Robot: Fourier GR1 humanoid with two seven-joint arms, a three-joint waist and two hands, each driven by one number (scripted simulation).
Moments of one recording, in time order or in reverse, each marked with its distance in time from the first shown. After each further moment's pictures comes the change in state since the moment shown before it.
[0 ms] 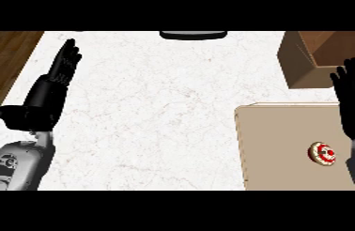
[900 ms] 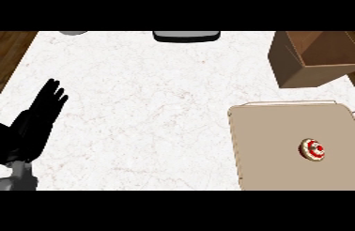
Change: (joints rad) left arm 0.236 -0.028 0.142 -0.002 0.253 -0.072 0.180; right arm 0.351 -0.239 -0.278 -0.086 0.053 0.437 -0.576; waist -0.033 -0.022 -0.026
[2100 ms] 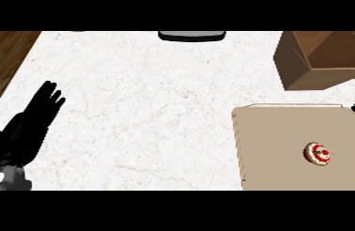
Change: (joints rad) left arm 0.026 -0.001 0.032 -0.036 0.020 -0.054 0.029; right arm 0.041 -0.312 0.241 -0.370 0.487 0.138 0.790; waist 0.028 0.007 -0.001
